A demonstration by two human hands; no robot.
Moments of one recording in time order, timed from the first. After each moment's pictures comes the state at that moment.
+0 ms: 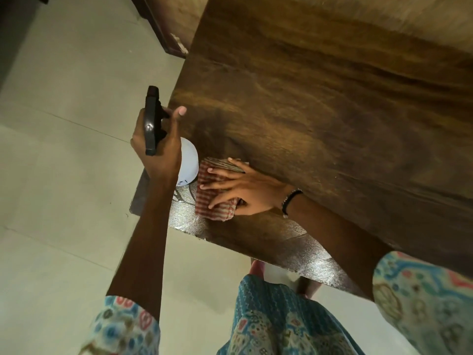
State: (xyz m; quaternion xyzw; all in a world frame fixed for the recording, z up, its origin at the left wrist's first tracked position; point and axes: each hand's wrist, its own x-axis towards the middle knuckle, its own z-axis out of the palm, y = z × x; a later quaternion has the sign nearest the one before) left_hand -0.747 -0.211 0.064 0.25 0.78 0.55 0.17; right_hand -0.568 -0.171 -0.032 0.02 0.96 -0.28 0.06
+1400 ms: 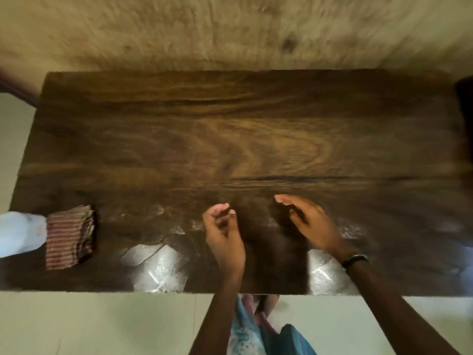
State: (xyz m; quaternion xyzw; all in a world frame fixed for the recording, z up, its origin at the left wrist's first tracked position) left_hand -0.274 -0.240 0.042 0.24 0.72 0.54 0.37; right_hand -0.084 -0.200 0.019 0.55 0.69 -0.43 -0.17
